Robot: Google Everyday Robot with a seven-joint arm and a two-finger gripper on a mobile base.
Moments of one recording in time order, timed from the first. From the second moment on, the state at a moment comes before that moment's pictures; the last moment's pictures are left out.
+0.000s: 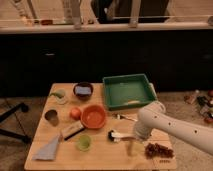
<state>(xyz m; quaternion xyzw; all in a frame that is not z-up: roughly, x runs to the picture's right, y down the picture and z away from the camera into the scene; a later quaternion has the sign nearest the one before) 0.161 0.294 0.778 -0.39 -0.04 0.14 0.91</state>
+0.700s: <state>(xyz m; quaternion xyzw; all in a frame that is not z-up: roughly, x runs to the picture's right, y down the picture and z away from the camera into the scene) 0.144 0.290 0.787 -0.37 -0.03 0.12 0.92</state>
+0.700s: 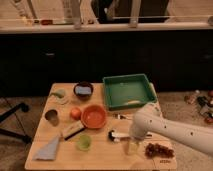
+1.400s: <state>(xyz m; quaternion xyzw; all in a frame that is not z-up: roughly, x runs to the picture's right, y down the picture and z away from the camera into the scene) 0.142 0.293 0.795 -0.38 -0.04 0.10 0.92</state>
